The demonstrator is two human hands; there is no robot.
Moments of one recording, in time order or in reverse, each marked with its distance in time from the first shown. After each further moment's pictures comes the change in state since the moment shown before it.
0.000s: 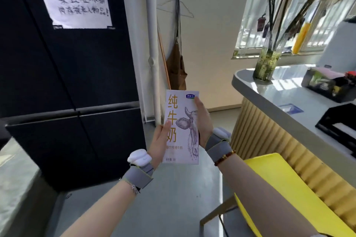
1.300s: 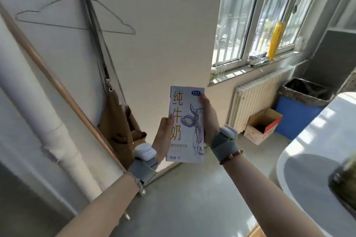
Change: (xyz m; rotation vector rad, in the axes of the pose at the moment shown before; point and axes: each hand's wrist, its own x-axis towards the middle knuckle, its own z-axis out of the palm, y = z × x) left_hand 0.970 0.124 0.232 0.138 -0.381 0.089; right_hand 0.902 -0.181 -0.154 0.325 0.258 -0.065
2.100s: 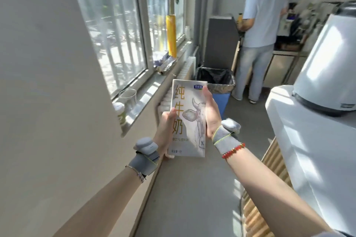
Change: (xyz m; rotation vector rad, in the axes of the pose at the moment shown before) left_hand 0.512 0.018 0.316 -0.001 -0.745 0.041; right_hand 0.391 -0.223 -0.256 0.086 0.622 -0.389
